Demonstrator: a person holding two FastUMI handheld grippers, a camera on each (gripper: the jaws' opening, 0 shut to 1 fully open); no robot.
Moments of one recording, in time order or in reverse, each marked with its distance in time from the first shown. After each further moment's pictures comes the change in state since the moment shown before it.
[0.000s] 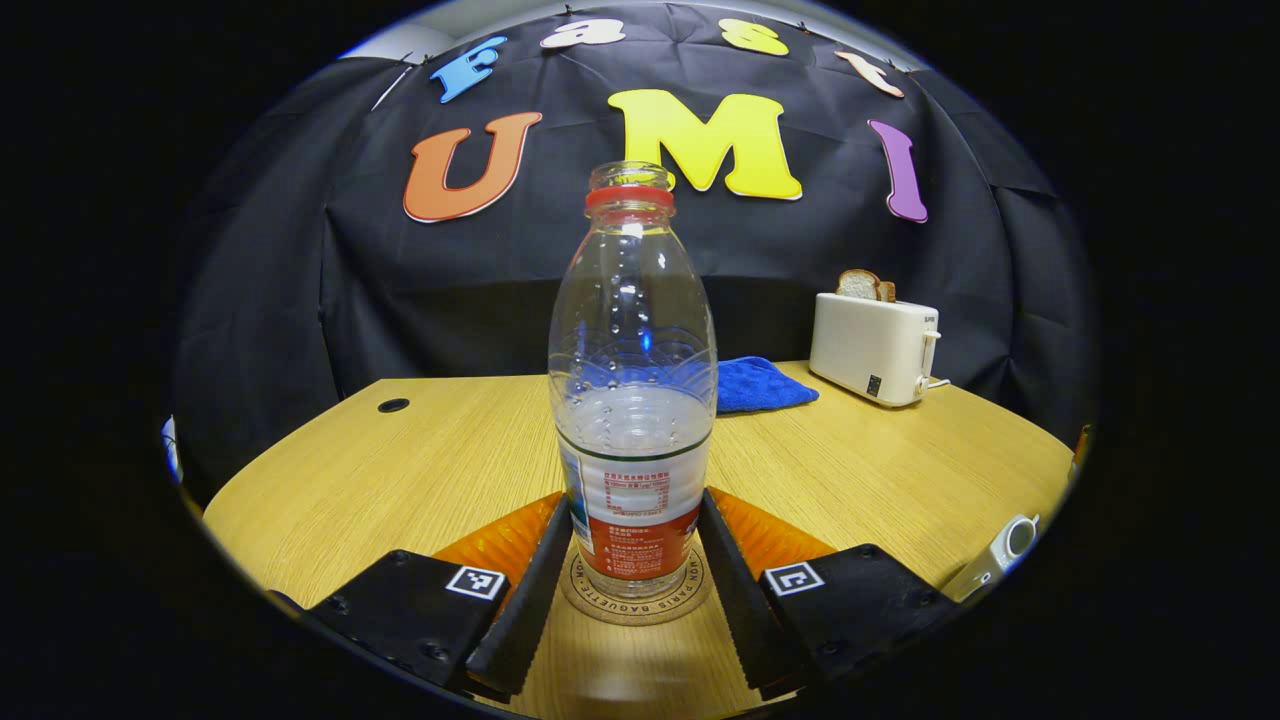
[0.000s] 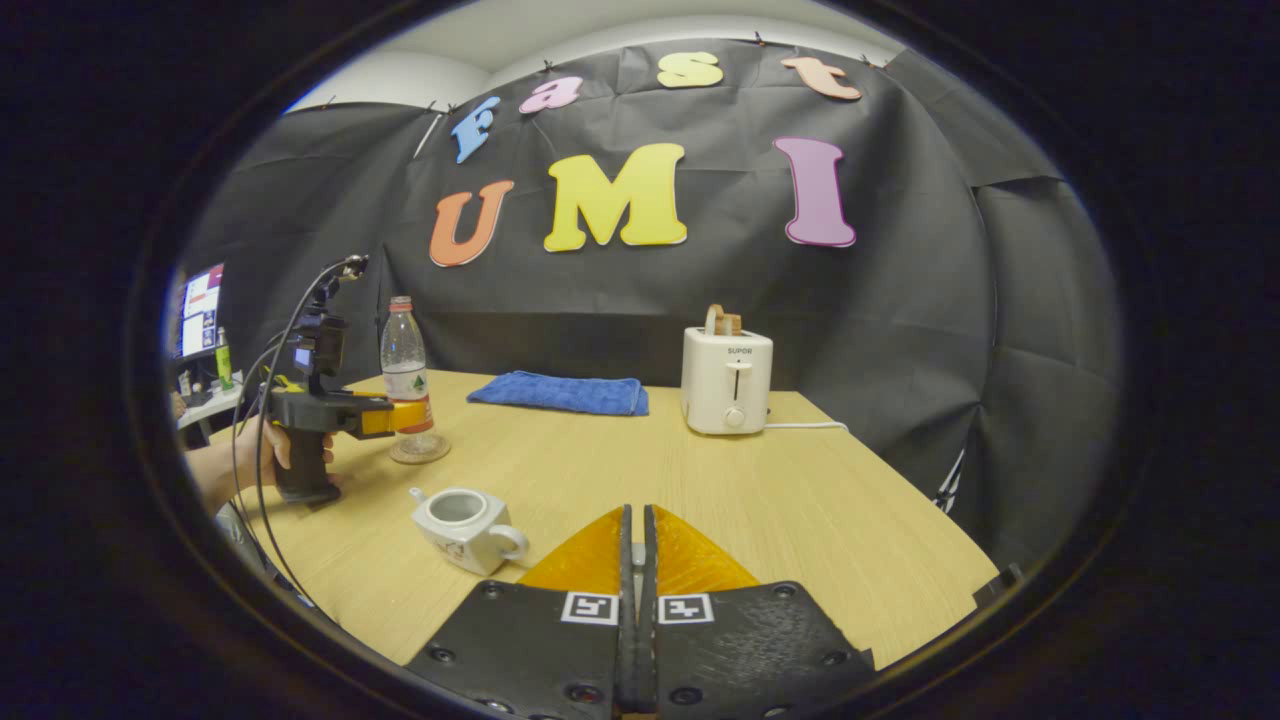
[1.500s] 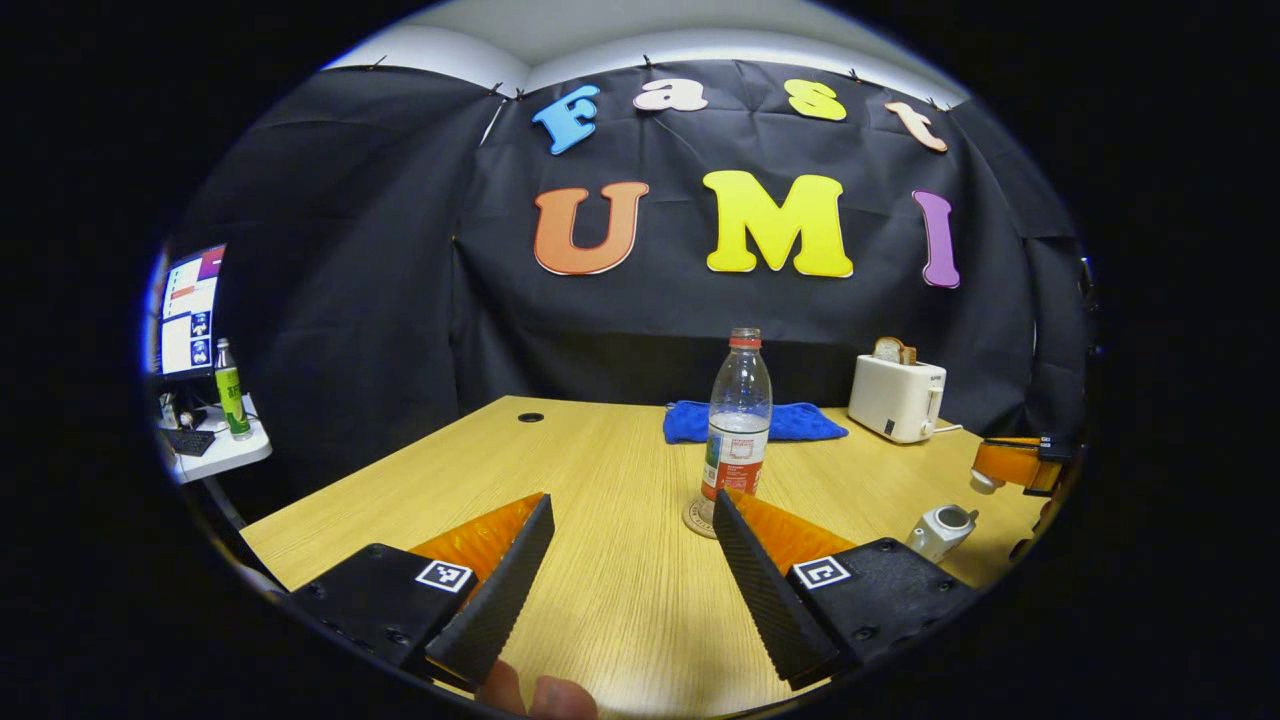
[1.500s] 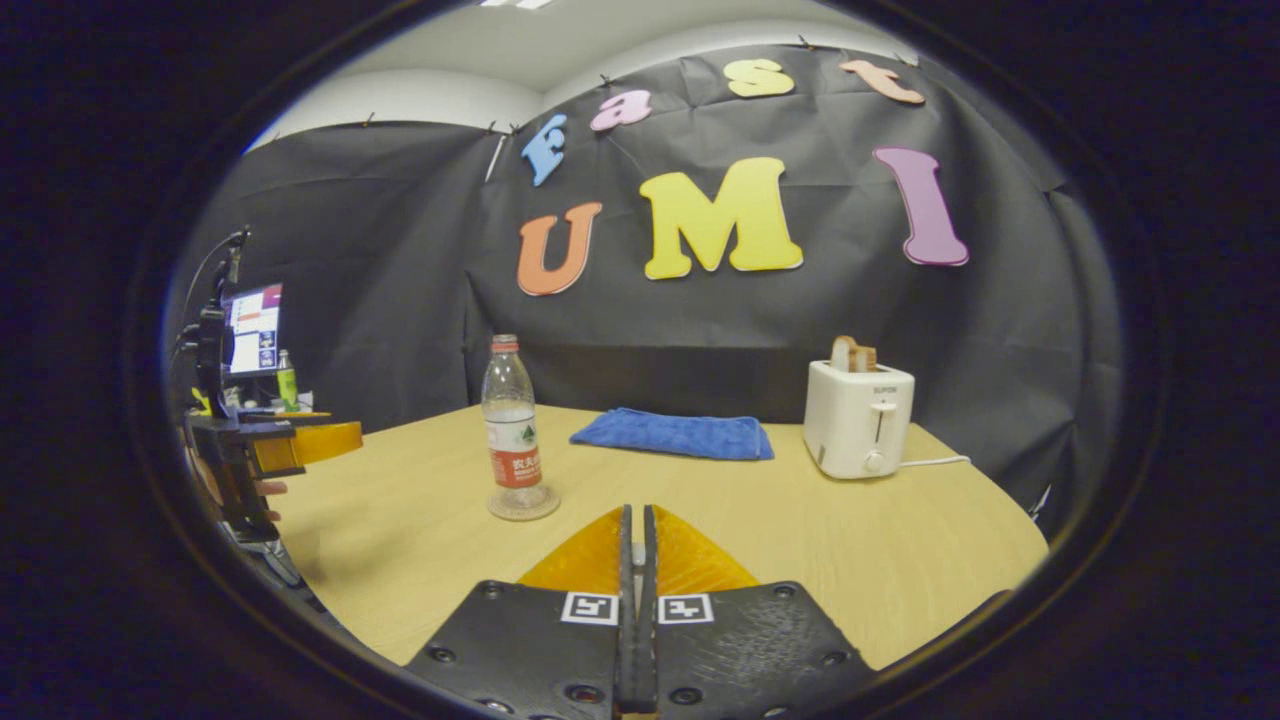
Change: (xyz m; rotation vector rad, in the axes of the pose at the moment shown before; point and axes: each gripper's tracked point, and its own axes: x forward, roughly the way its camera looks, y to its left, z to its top) left arm -0.184 0.073 0.016 -0.088 -0.130 0.223; right arm 0.046 0.122 0.040 -0.018 -0.074 0.283
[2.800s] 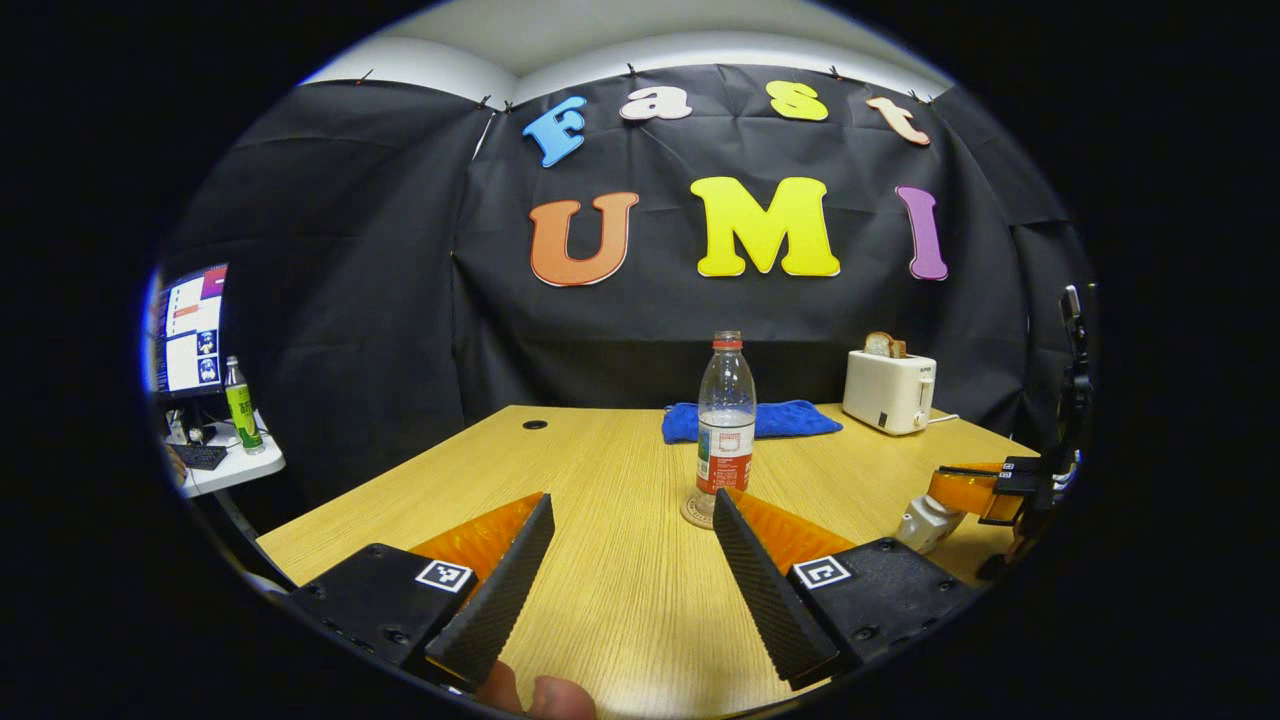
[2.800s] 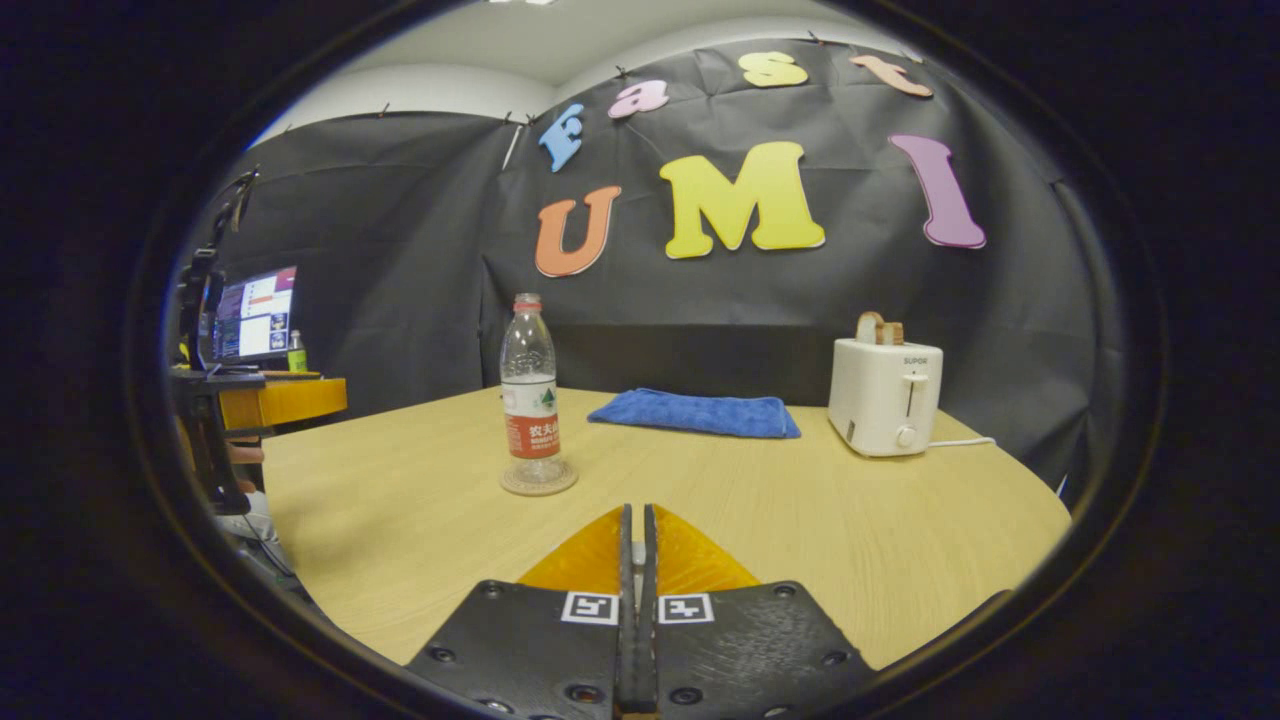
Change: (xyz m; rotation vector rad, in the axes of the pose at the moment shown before) left arm -0.016 -0.012 0.000 0.051 -0.019 -0.021; right arm 0.014 0.012 -0.040 -0.013 0.001 0.014
